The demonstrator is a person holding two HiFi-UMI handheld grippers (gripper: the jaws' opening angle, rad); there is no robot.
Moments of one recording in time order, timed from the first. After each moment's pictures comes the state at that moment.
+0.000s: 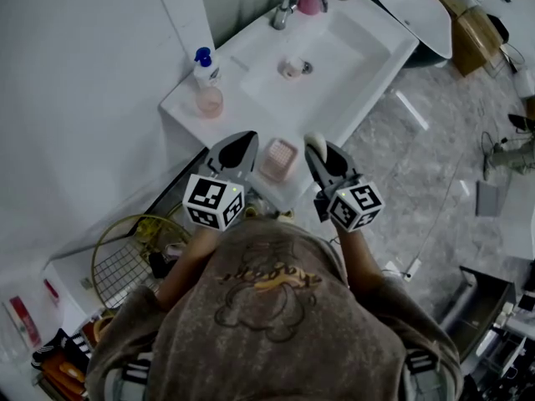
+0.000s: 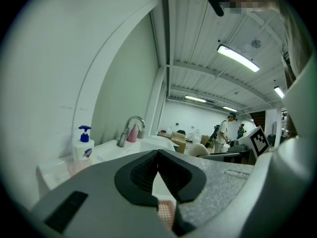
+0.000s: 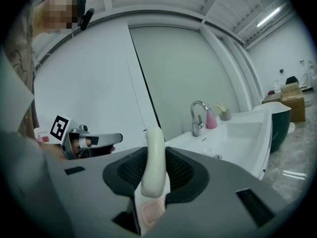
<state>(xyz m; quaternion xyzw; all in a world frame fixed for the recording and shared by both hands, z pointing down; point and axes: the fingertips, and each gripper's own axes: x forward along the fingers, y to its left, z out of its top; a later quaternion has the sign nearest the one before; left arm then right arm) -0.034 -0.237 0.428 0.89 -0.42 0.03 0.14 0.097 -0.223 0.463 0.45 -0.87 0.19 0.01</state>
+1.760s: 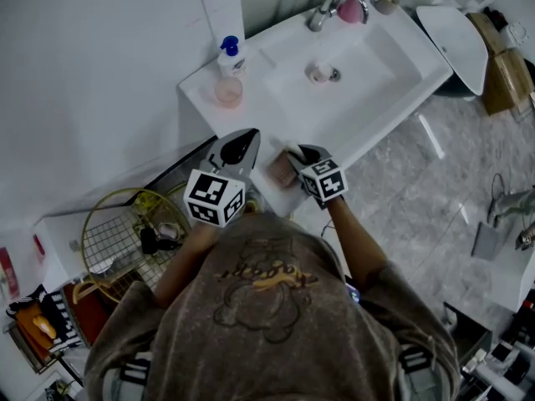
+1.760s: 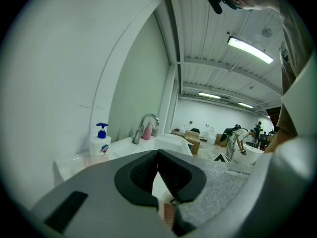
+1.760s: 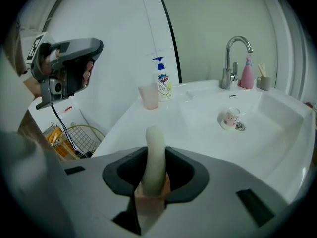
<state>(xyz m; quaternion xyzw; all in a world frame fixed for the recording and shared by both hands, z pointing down) -0.057 -0.256 0.452 0.85 -0.50 0.04 0.15 0.041 -0.261 0.654 0.28 -0.88 0.22 0.31</state>
